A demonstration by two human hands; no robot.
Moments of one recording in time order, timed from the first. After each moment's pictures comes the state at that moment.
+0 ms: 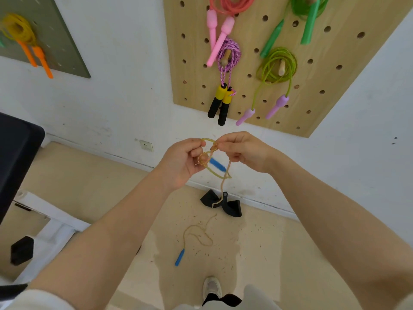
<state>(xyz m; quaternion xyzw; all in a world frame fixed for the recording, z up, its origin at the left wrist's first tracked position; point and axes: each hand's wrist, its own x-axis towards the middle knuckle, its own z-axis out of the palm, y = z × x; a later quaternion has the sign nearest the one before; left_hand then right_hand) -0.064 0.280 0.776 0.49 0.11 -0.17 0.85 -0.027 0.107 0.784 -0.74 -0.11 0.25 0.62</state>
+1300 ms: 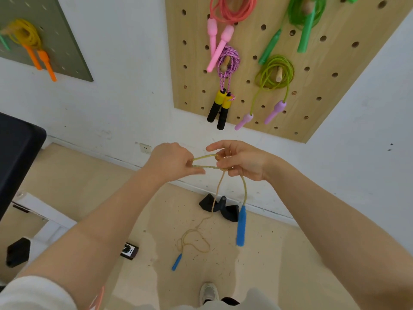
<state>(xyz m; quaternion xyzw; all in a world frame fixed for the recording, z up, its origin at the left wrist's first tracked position) -0.051 0.302 0.775 0.99 -0.14 -0.03 0.04 -0.041 0.108 0.793 -0.71 -0.07 0.35 0.60</state>
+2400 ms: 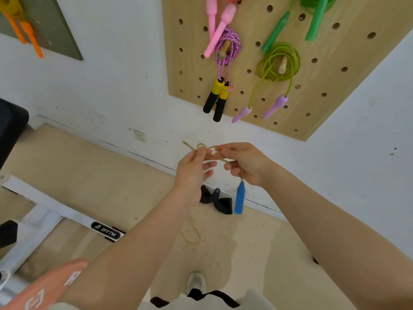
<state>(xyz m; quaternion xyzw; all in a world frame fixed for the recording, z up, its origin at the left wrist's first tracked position) -0.067 0.208 0.742 0.55 0.24 -0.05 0.80 -0.026 0.086 0.769 -0.70 0.07 0.28 0.66</state>
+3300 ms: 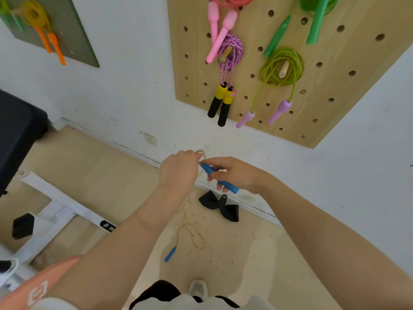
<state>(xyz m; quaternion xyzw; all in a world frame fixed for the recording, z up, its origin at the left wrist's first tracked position) -0.059 0.219 0.749 1.00 0.03 0.01 0.02 -0.024 0.073 0.756 -0.82 -0.16 0.35 0.43</state>
